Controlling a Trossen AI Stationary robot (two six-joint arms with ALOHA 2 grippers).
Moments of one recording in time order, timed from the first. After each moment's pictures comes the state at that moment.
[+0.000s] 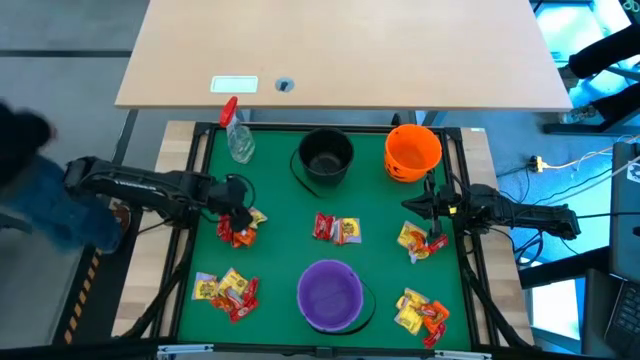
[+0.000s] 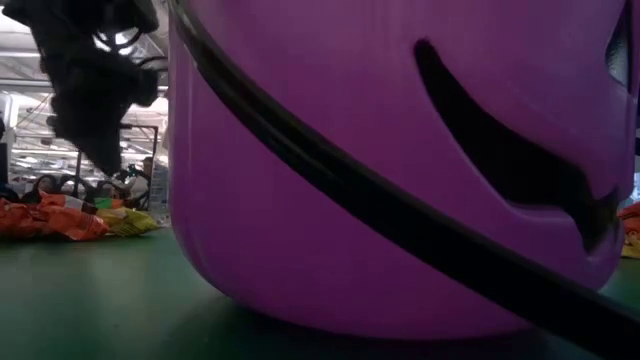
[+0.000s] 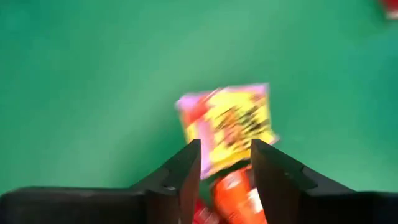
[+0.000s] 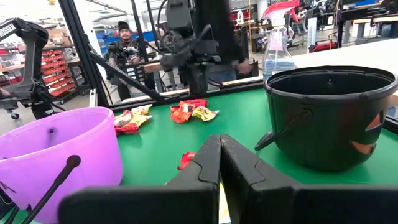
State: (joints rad) left arm -0.02 0.93 0.59 -0.87 -0.17 -0.86; right arm -0.05 0.01 0.02 -0.01 -0.05 0.15
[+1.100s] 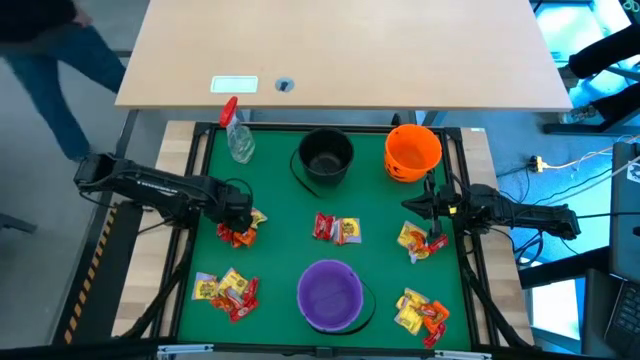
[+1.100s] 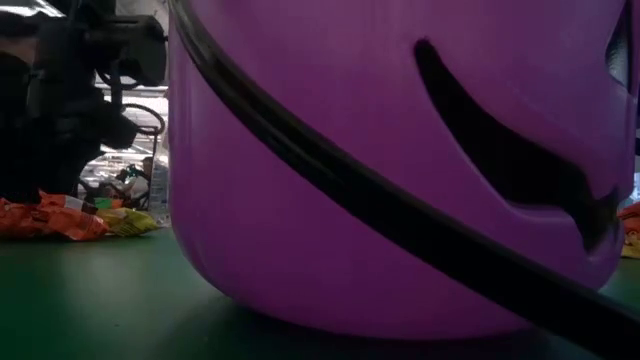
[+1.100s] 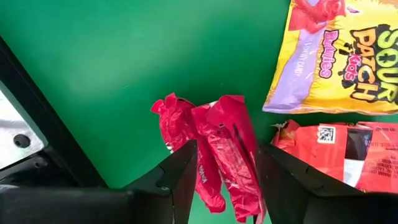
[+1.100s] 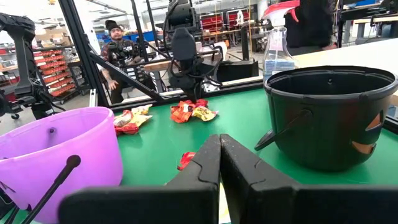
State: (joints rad) left arm -0.02 1.16 0.59 -1.01 -0.03 -1.20; right arm -0.05 0.01 0.02 -0.01 -0.05 0.15
